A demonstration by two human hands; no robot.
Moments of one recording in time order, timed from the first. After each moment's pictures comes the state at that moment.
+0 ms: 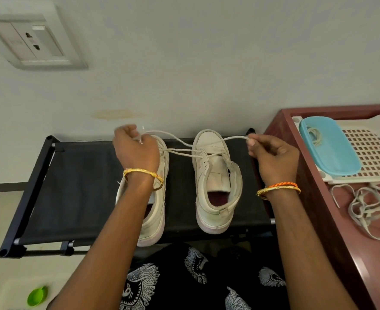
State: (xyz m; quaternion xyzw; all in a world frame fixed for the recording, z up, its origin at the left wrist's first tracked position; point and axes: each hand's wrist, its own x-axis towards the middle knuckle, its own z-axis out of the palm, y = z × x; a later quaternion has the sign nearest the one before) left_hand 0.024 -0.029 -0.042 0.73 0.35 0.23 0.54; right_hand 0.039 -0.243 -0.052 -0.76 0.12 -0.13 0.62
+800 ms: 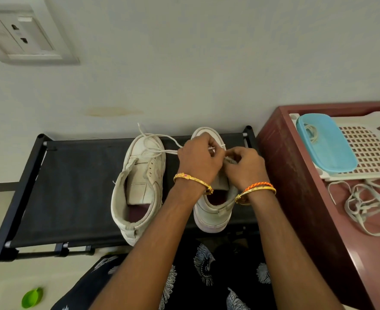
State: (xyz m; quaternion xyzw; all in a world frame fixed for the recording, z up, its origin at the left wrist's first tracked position) left_hand 0.025 -0.112 -0.045 0.90 0.07 0.04 0.43; right_hand 0.031 -0.219 -0.057 -0.91 0.05 0.05 0.41
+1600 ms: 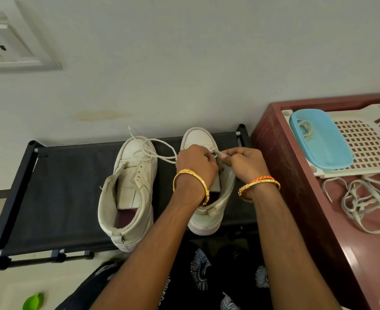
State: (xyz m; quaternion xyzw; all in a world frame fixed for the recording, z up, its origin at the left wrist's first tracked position) left_hand 0.030 -0.132 -0.049 0.92 0.15 -0.06 0.36; right_hand 0.044 -0.236 -0.057 -0.79 0.20 0.13 0.57
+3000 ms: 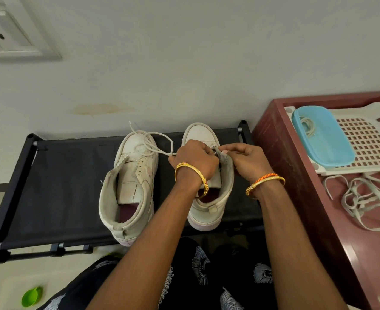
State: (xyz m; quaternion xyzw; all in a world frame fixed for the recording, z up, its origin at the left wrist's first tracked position) left_hand 0.034 -0.127 -0.049 0.91 0.19 -0.11 0.35; right_hand 0.045 -0.242 -0.066 -0.78 0.13 0.15 0.60
